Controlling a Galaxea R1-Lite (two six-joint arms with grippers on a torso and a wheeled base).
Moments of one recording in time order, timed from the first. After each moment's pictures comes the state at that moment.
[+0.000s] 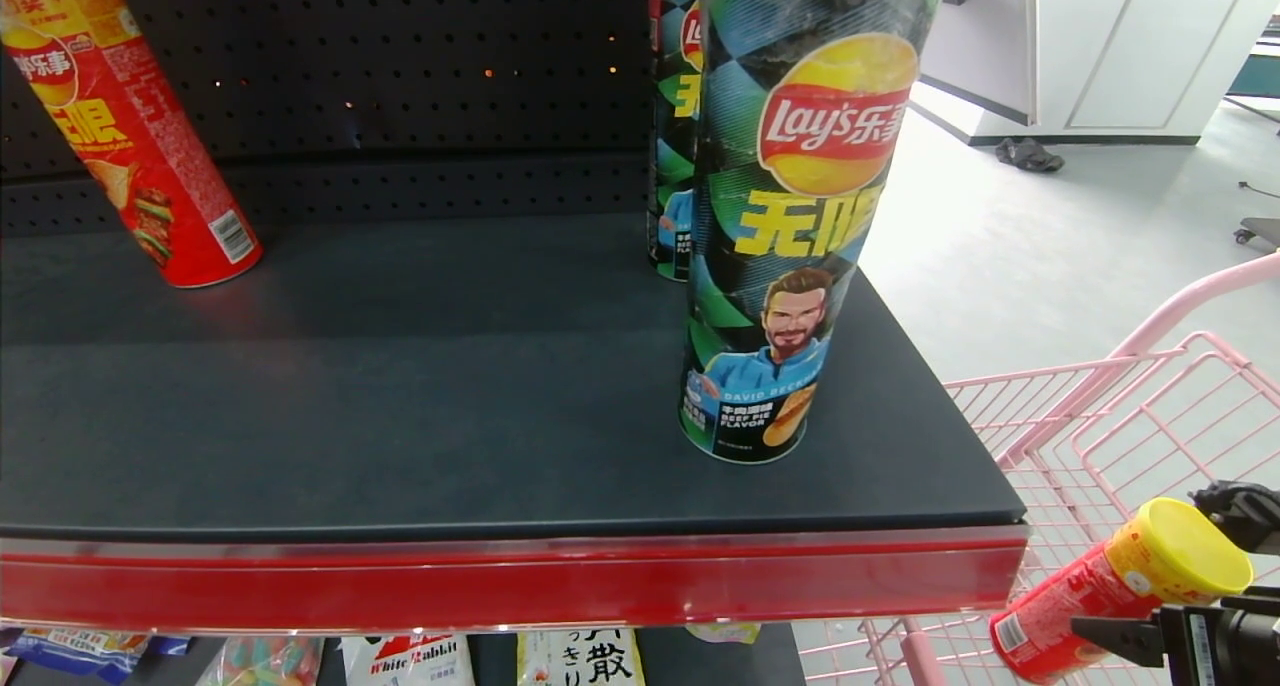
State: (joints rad) left arm 0.00 0.00 0.00 0.00 0.00 -0.01; right arm -0.13 1.29 -0.31 -0.10 0.09 0.00
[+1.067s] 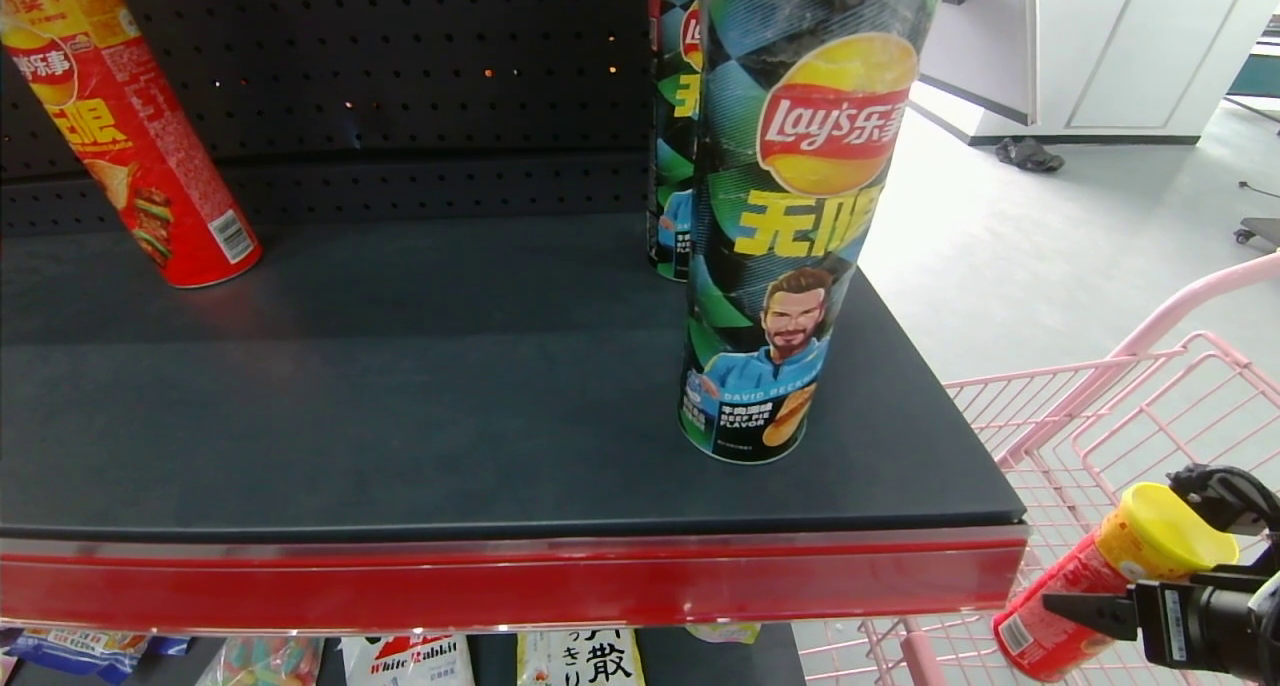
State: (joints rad) left arm 0.00 0.00 0.00 0.00 0.00 -0.01; right arm -0.15 1.38 -0.31 -0.19 0.21 0.00
